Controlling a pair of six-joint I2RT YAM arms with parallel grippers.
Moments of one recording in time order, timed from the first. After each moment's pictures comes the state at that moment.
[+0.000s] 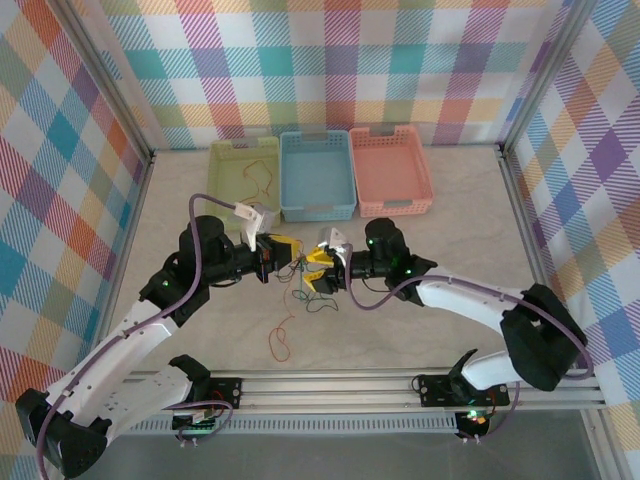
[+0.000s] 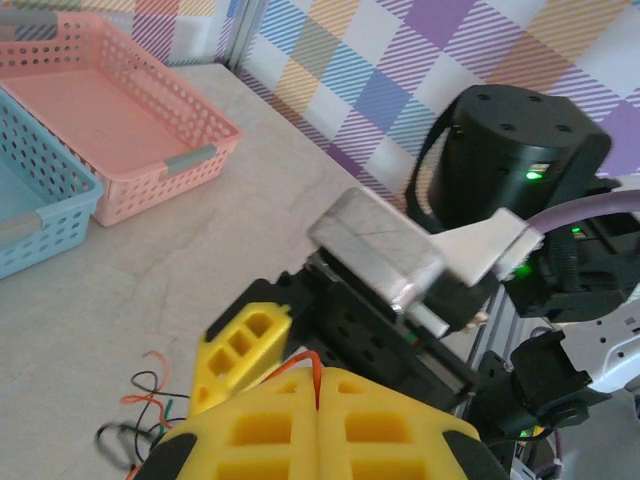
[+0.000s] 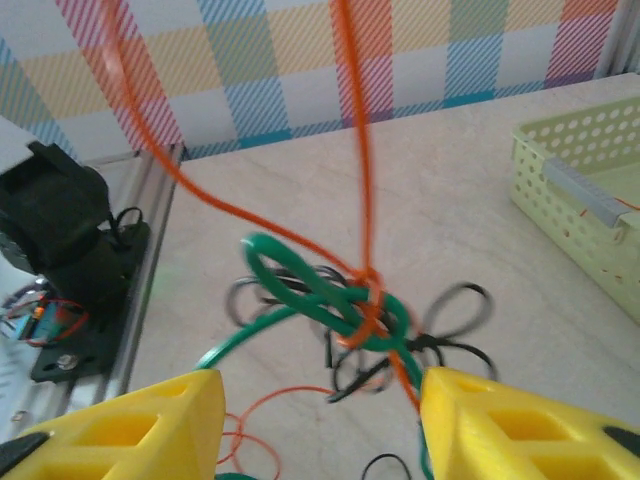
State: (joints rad) left arm -0.57 0.89 0.86 -0.27 0.49 -0.31; right arm 0.75 1.41 0.77 0.30 -0.68 -0.14
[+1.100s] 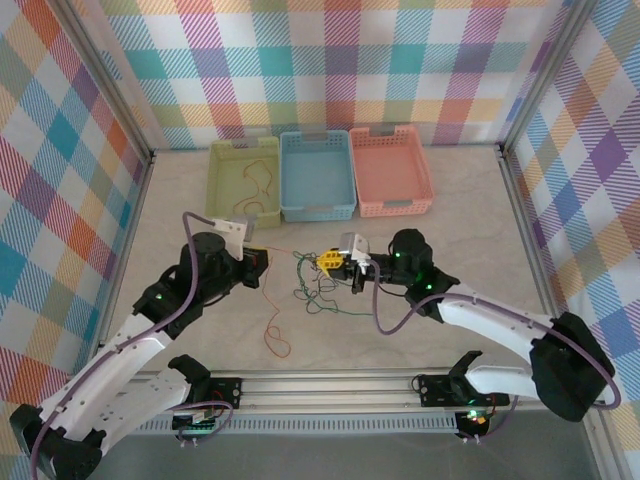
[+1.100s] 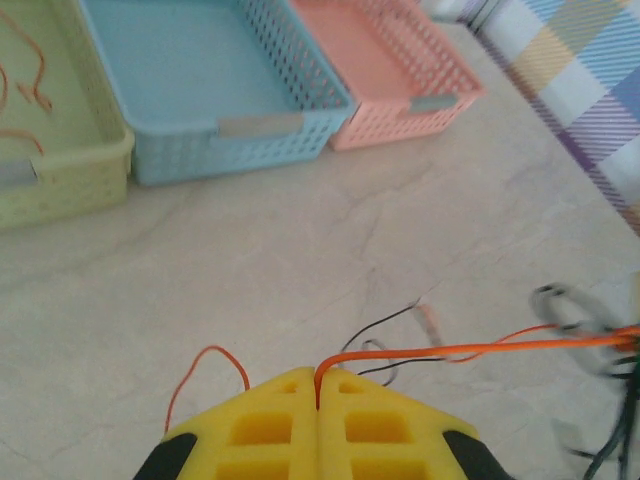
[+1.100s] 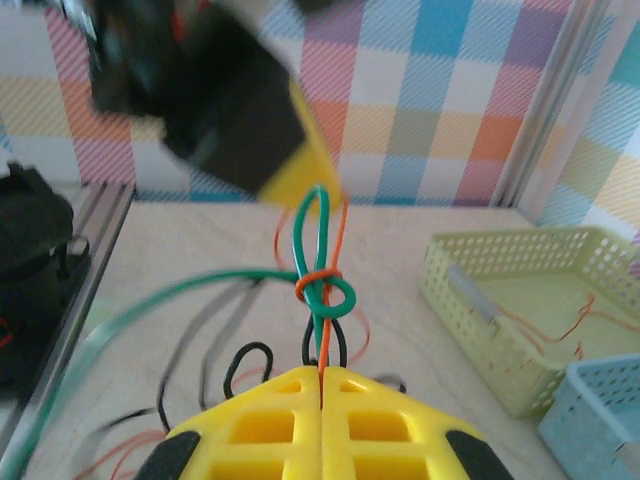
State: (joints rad) left arm -0.57 0.81 0.75 -0.46 0.05 -0.37; right arm 0.73 1.17 0.60 0.49 -0.63 -0.21
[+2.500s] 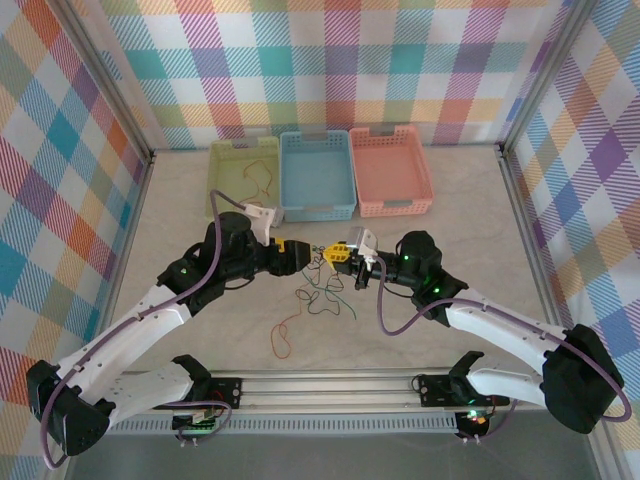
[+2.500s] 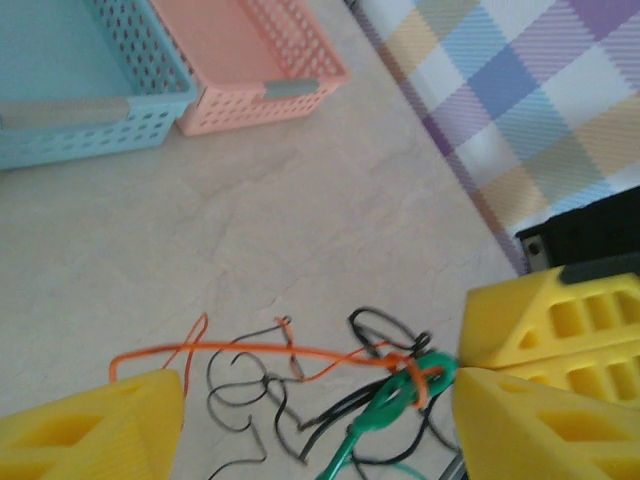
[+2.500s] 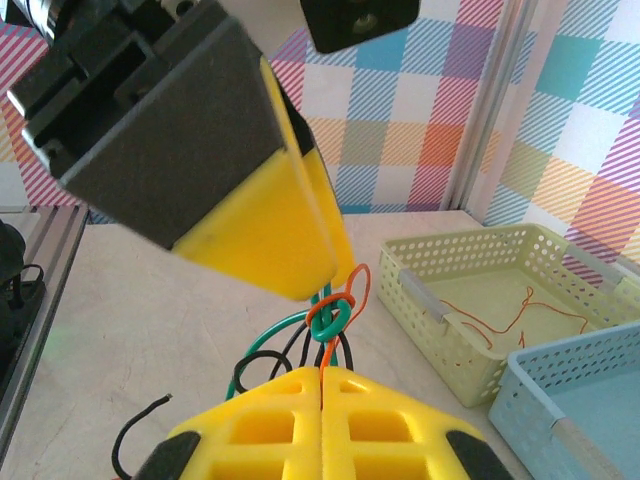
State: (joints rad) left arm -0.66 1.01 0.92 -0.37 0.24 -0.51; right arm 0.72 1.12 0.60 0.45 -0.53 -0.19
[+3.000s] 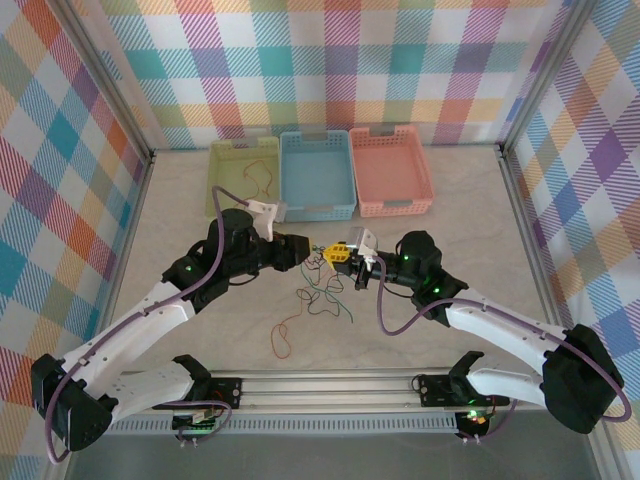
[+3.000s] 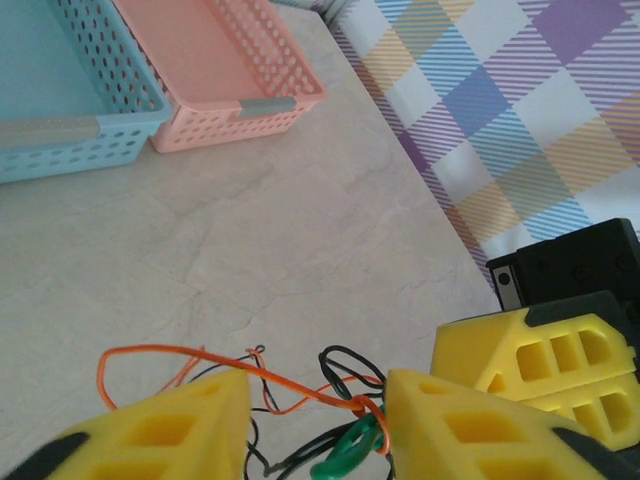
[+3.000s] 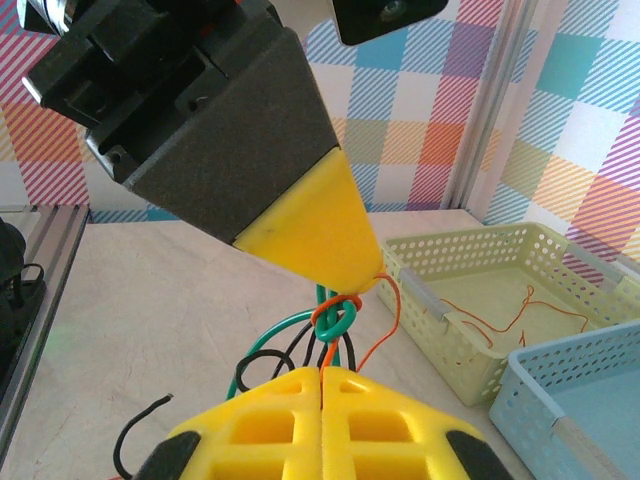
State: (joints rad) left arm -0.66 1.05 0.92 -0.31 0.27 -0.54; right arm 0.72 1.12 0.60 0.44 -0.53 -0.19
